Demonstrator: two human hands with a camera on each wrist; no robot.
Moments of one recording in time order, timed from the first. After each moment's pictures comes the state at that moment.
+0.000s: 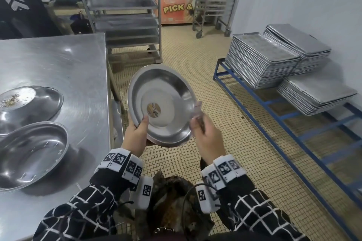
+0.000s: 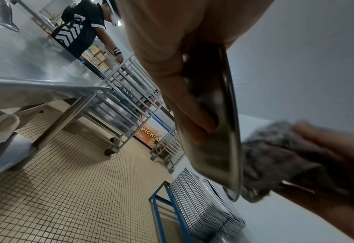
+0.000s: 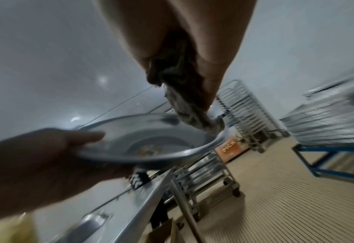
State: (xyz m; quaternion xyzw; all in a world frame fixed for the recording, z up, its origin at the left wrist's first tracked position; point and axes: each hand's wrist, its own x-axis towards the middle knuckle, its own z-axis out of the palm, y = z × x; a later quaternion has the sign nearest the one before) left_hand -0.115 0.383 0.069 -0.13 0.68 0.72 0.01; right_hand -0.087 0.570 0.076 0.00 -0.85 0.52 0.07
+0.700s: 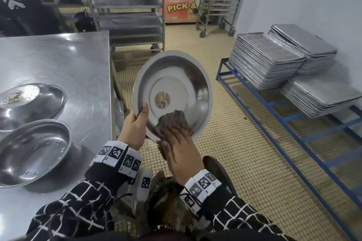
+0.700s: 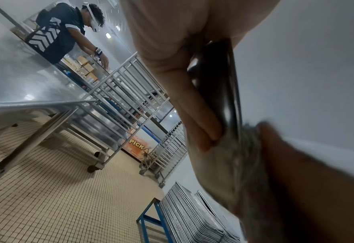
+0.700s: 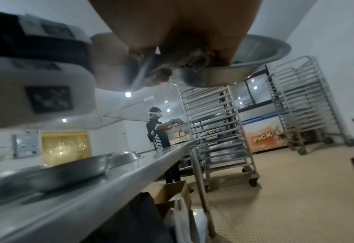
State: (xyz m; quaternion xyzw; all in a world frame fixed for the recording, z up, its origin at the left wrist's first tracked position) left_hand -0.117 0.380 0.096 -0.04 0.72 0.69 -0.05; right_hand -0.075 0.521 0.032 0.14 -0.96 0.25 0.07
